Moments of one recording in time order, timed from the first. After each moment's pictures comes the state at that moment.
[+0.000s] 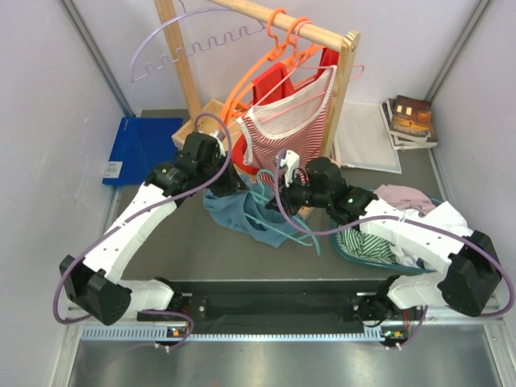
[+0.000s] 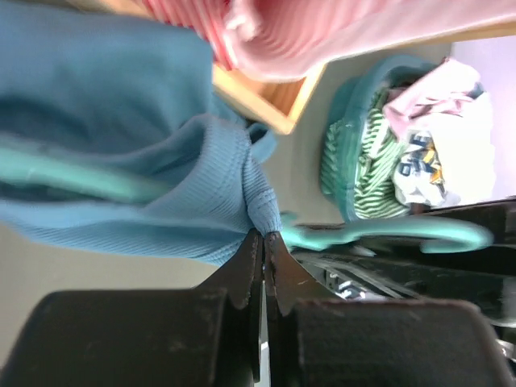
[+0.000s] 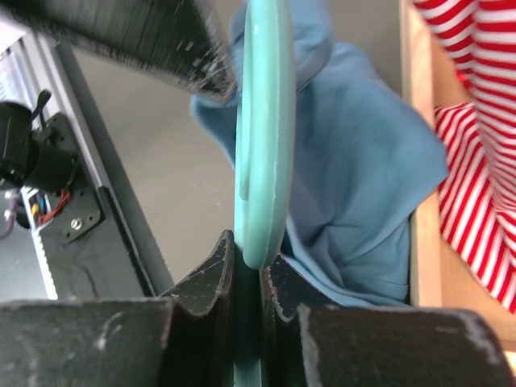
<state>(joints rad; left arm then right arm) -0.50 1.29 1.30 -0.76 0.24 -0.75 0.81 1.30 0.98 -0.13 -0.35 0.14</state>
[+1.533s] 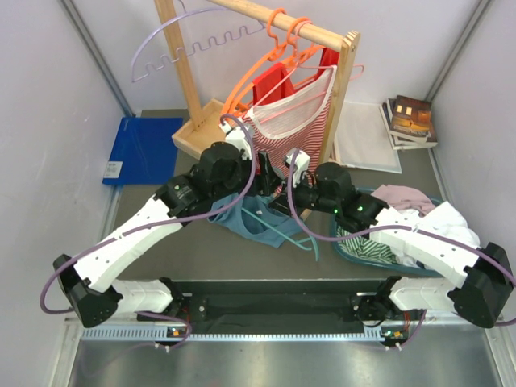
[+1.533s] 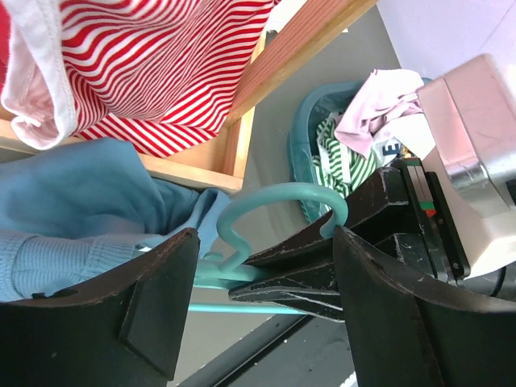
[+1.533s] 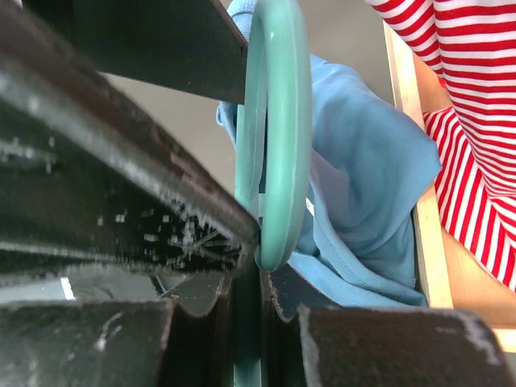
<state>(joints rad) -0.81 1.23 1.30 -0.52 -0.04 -0.59 0.83 1.20 0.93 -0.10 -0.26 0.24</state>
